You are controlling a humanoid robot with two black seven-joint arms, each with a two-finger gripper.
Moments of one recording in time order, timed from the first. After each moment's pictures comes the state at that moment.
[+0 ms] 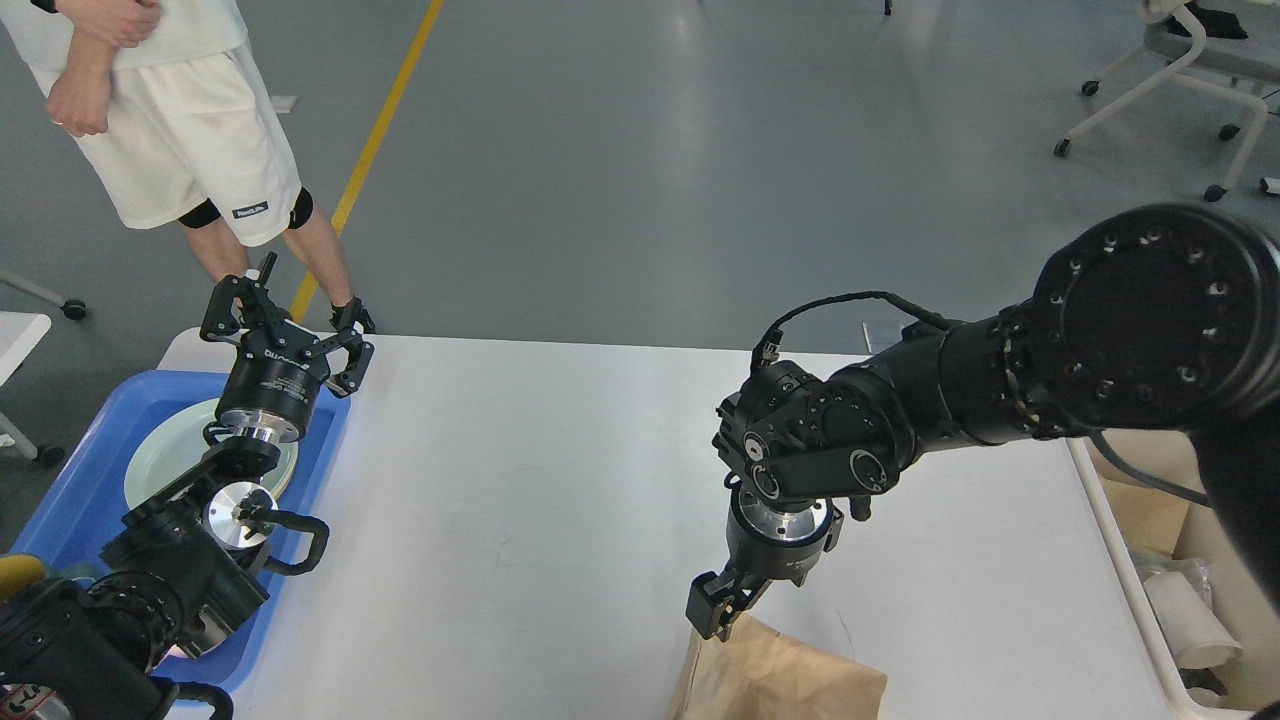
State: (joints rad) left arm -0.77 0.11 -0.77 -0.09 -0.06 -0.70 -0.54; right arm 1.69 0.14 -0.95 1.21 -0.44 0.63 -0.10
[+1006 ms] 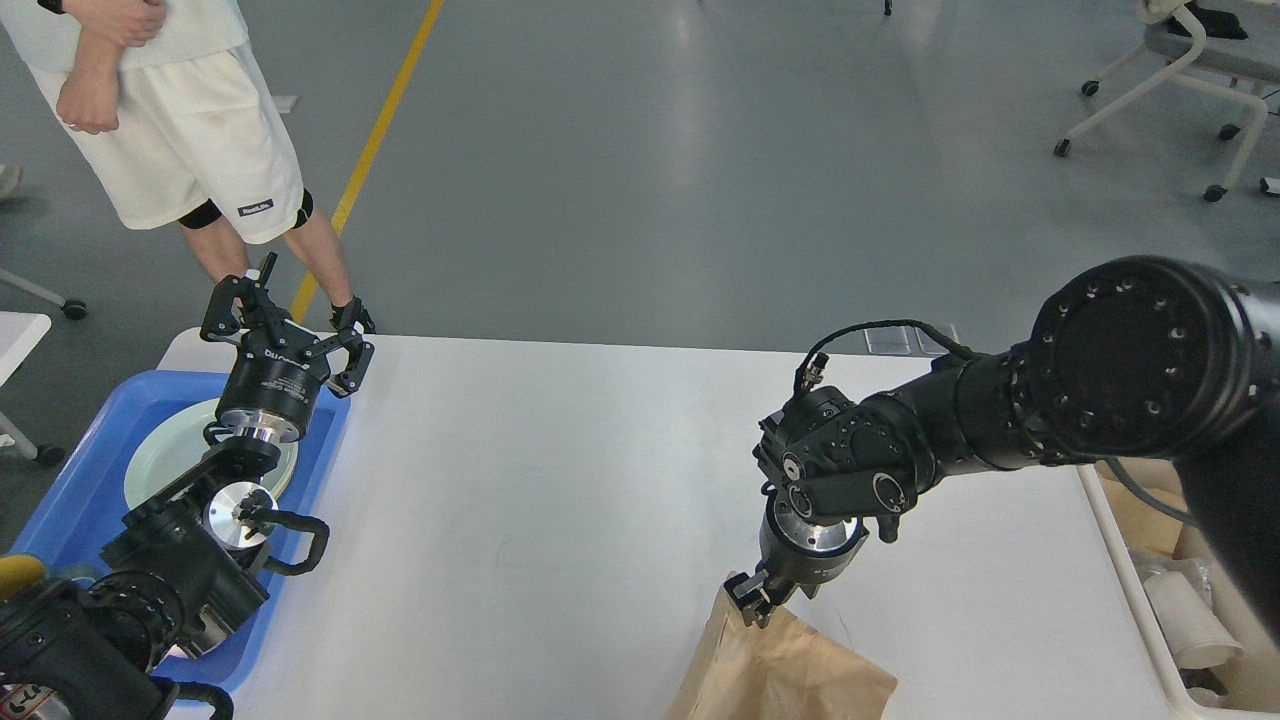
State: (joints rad) left arm -0.77 0.11 -0.77 -0.09 -0.06 -0.70 -0.54; right arm 1.58 0.12 -1.02 1.15 -0.44 0.54 -0.10
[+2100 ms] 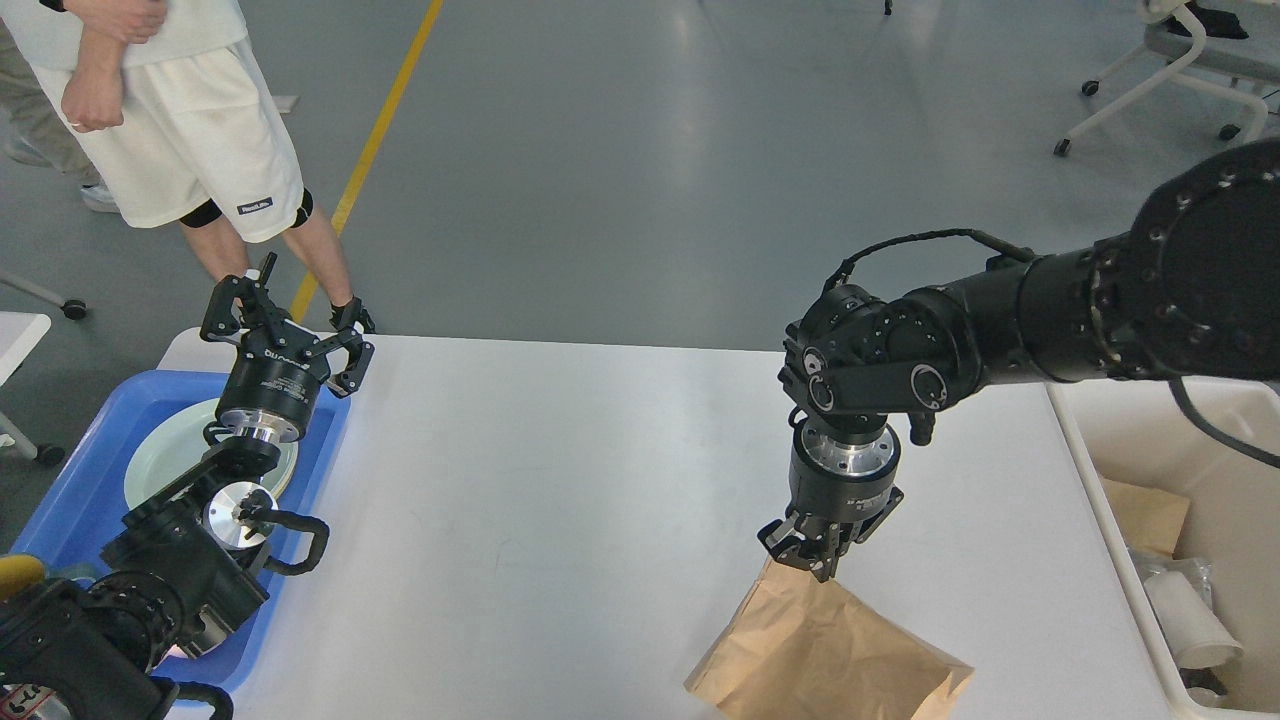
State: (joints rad) left arm -0.77 0.11 -0.77 -0.09 -0.06 -0.70 -0.54; right arm 1.83 0.01 -1.00 1.19 -0.35 0.89 -0.10
